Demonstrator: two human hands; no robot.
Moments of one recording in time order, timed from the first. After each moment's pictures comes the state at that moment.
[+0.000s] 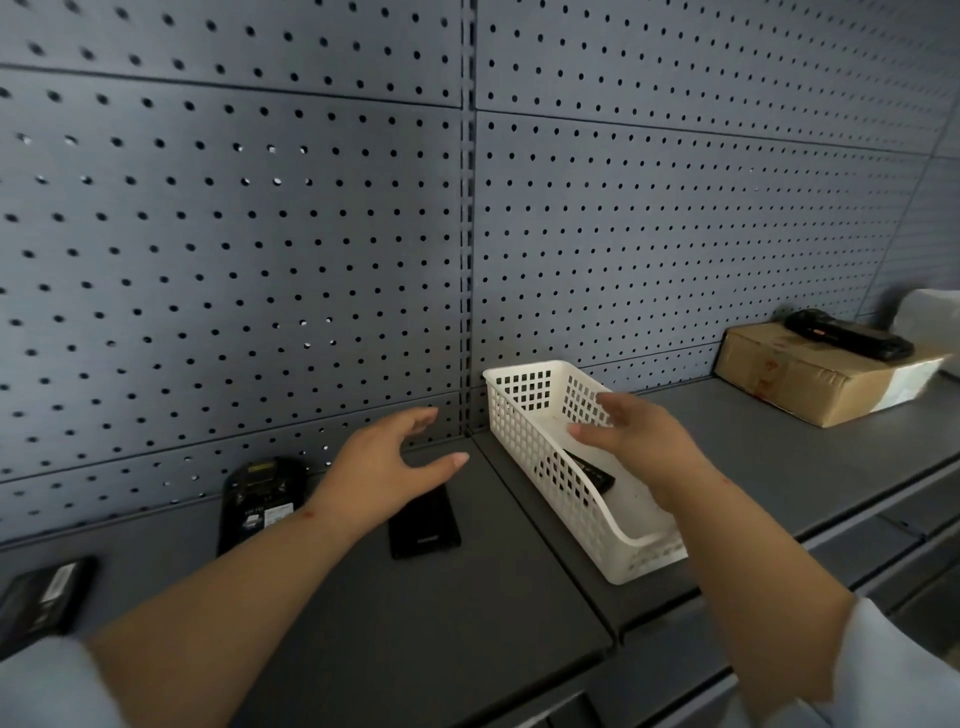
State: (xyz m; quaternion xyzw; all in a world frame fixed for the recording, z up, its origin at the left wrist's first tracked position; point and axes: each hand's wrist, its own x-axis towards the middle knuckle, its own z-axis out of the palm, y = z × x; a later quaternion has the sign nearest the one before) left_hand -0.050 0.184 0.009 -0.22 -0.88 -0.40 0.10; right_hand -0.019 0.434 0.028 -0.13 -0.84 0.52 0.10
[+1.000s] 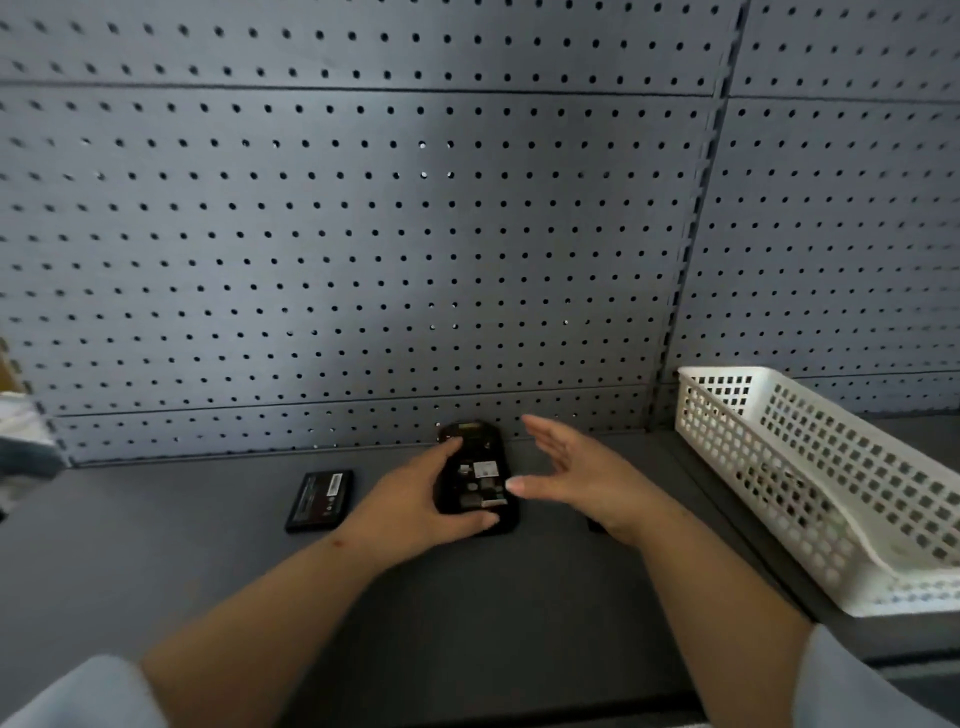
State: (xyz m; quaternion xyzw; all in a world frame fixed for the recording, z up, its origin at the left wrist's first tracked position) left_hand 0.003 0.038 -0.020 -0.10 -0.93 -0.34 0.03; right_hand -0.032 0.237 -0.006 0.18 -0.82 0.54 -0.12
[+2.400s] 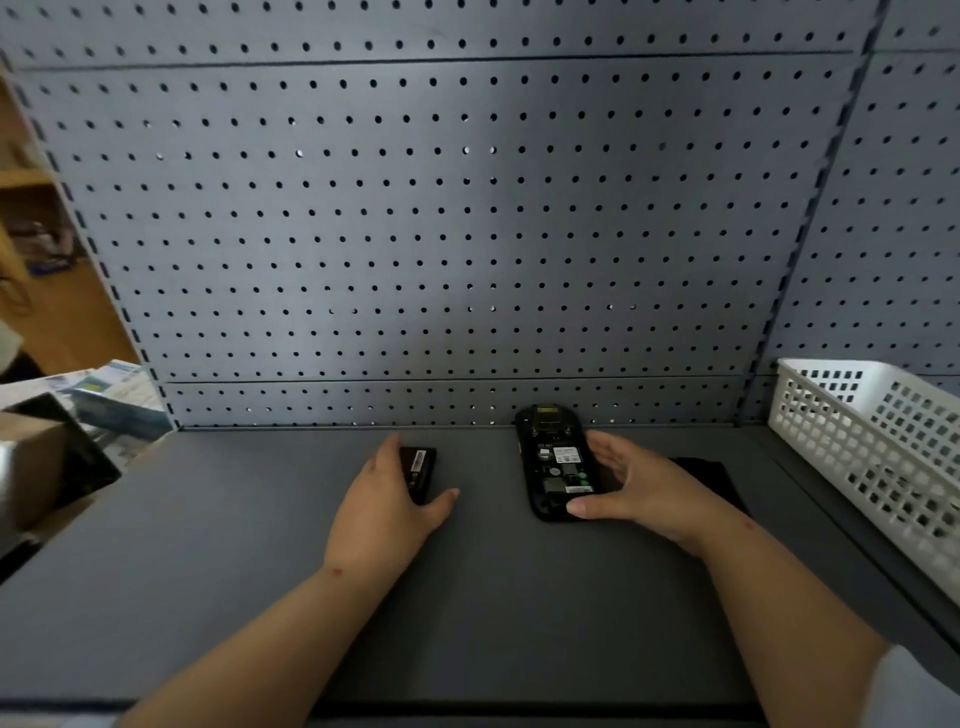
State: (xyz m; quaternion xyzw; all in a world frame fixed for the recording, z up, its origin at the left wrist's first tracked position) left_hand 0.039 -0.024 -0.037 0.13 -0.93 -0.32 0.16; right_hand -0.039 0.215 -0.031 0.18 -0.83 0.51 -0.15
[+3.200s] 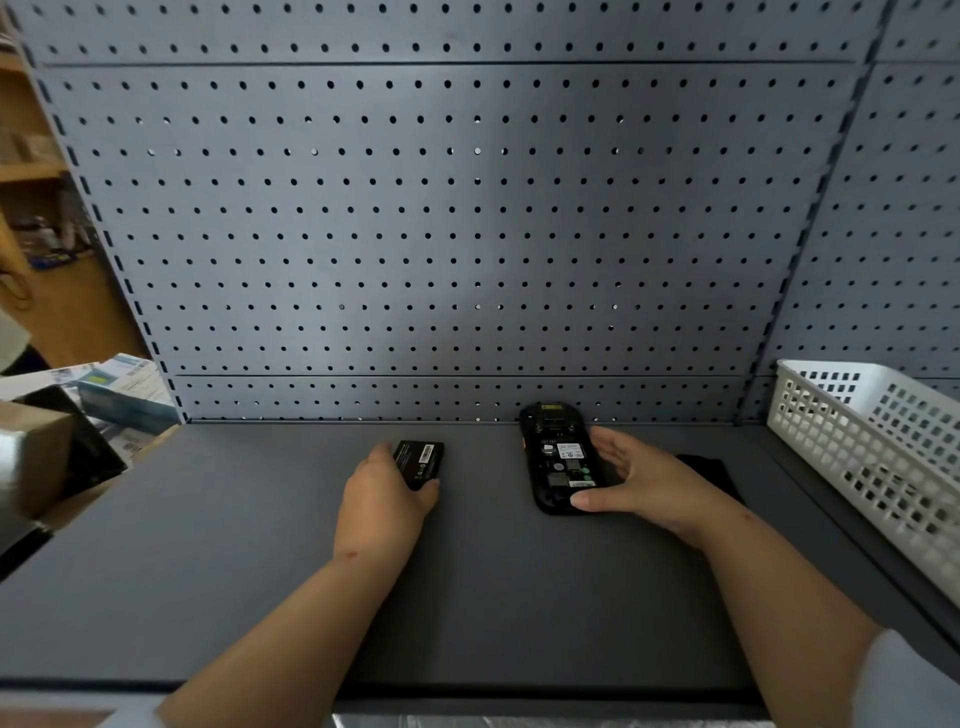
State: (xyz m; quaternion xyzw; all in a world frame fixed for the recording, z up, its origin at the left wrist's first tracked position) left_hand 0.035 -0.026 -0.037 0.22 -0.89 -0.36 0.17; right_hand -0.036 0.213 -0.027 0.17 -0.83 0.51 -0.16
